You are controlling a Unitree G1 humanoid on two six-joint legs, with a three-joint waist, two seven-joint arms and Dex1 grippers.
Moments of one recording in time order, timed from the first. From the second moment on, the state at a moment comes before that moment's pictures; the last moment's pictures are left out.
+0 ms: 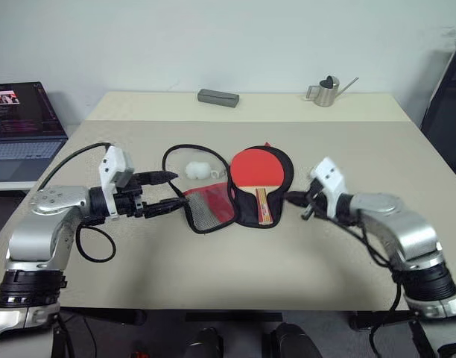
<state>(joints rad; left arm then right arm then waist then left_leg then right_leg) -0.39 0.83 0.19 0.06 -0.48 0.40 -1.16 -0.56 -0.58 0.05 -0.24 0.33 0.85 0.72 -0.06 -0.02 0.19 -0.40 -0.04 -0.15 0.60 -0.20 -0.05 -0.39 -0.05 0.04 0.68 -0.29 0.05</state>
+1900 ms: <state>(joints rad) -1.07 0.39 0.02 1.12 -0.08 -0.15 -1.08 -0.64 -0.79 -0.06 -0.39 0.65 0.86 0.91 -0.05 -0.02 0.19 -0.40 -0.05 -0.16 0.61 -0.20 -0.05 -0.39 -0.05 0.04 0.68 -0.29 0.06</state>
